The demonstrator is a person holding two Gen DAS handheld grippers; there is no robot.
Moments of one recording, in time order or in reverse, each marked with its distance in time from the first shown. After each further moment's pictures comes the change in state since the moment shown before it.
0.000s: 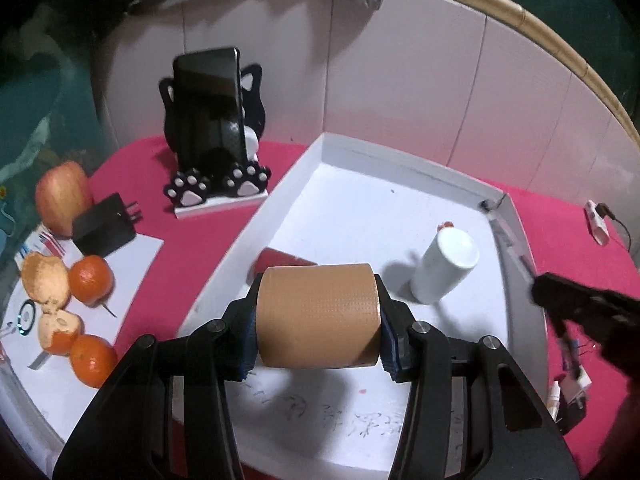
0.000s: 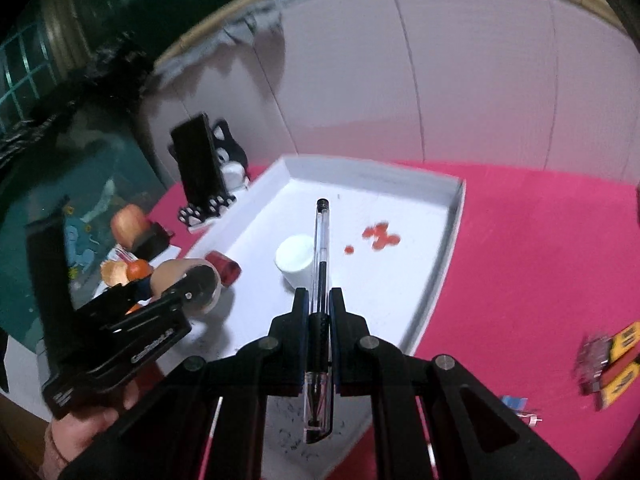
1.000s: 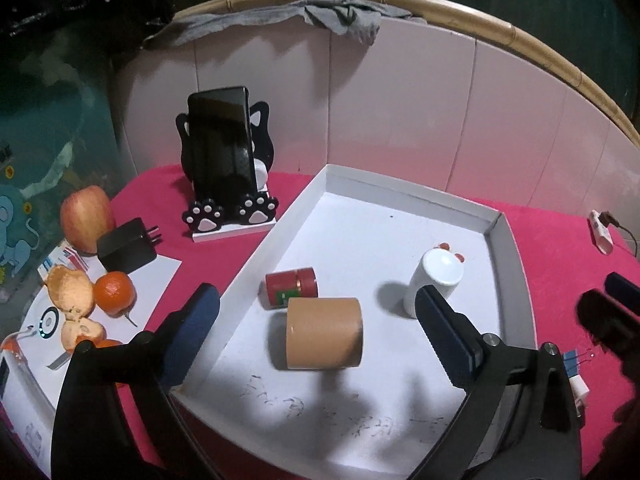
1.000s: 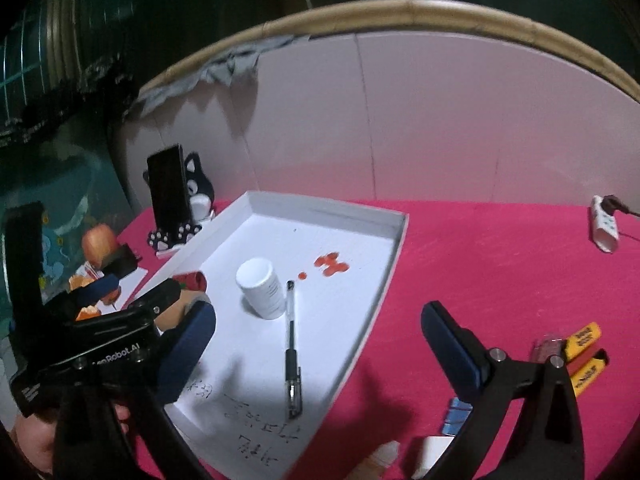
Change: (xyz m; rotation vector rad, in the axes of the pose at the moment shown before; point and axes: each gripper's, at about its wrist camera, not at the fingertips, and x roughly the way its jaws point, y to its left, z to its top) left arm -0.028 -0.011 0.005 0.013 -0.110 0.057; right arm -0.054 -0.010 -0.015 -0.026 -0.221 -0.148
